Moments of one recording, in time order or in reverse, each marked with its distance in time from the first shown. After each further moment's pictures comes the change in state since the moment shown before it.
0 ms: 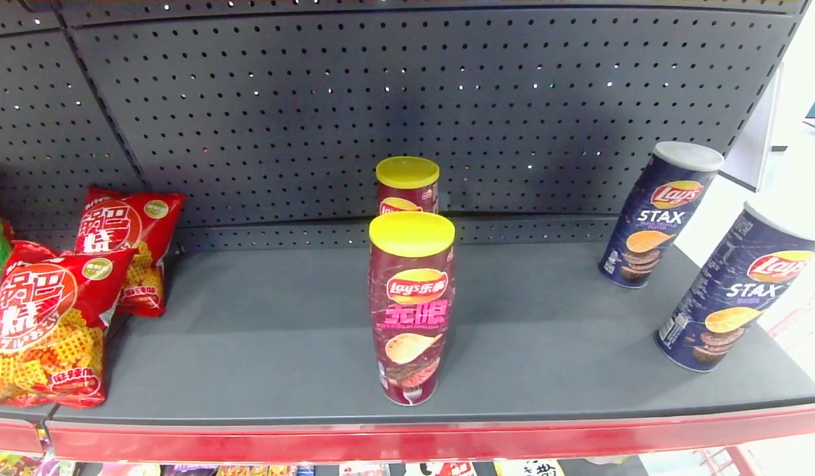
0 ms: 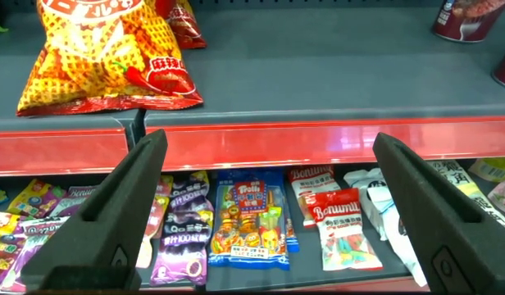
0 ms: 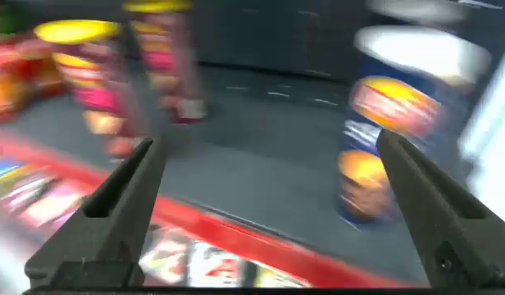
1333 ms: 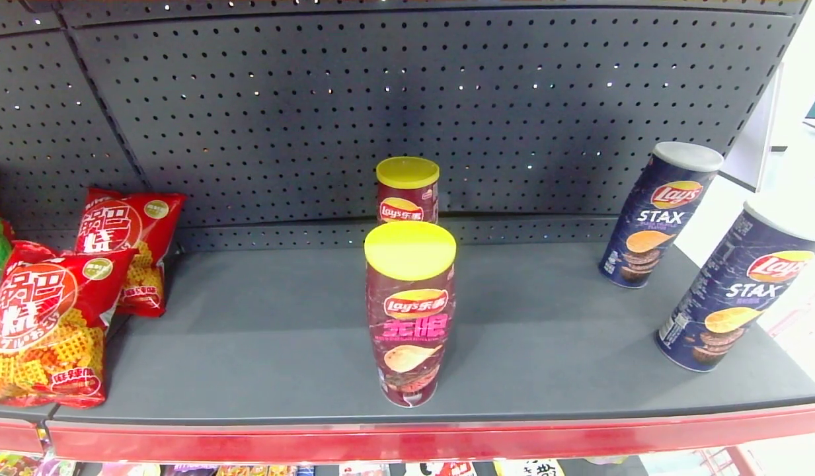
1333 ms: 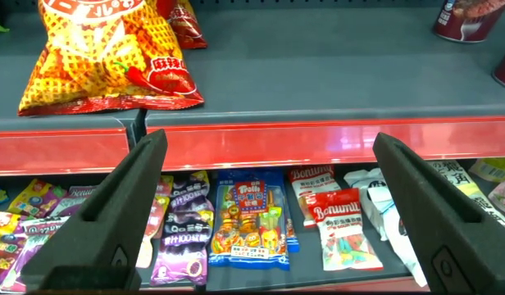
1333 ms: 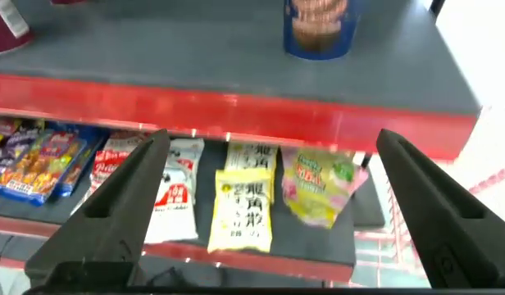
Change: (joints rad) left arm 0.000 0.000 0.000 0.000 0.000 0.000; right arm 0.007 -0.289 0.340 0.131 -0.123 -0.039
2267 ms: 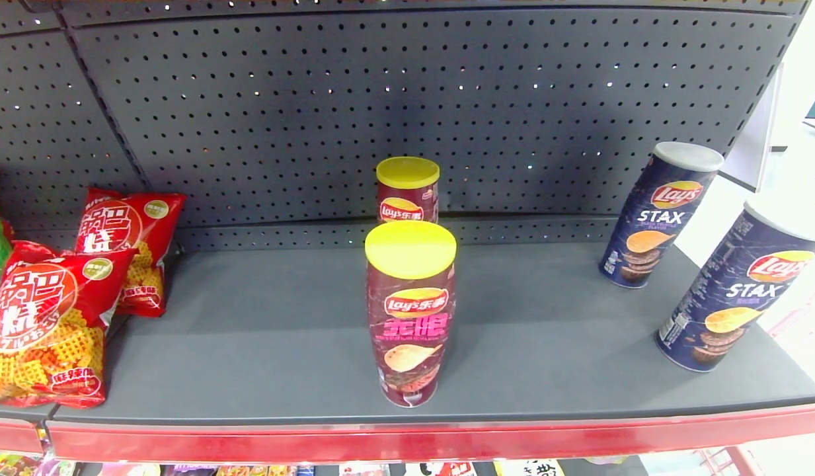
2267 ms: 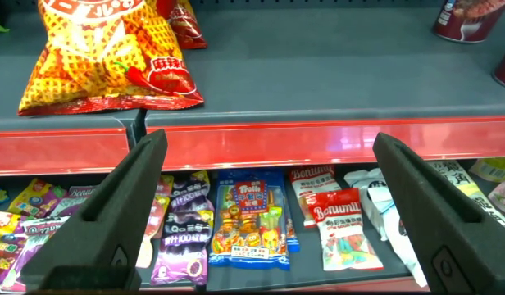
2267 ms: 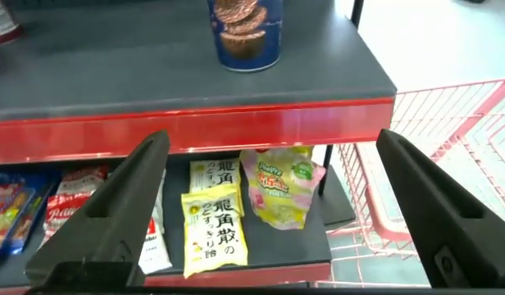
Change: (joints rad) left arm 0.000 0.000 0.000 0.000 0.000 0.000; right arm -0.066 -0.106 0.000 0.048 -0.167 0.057
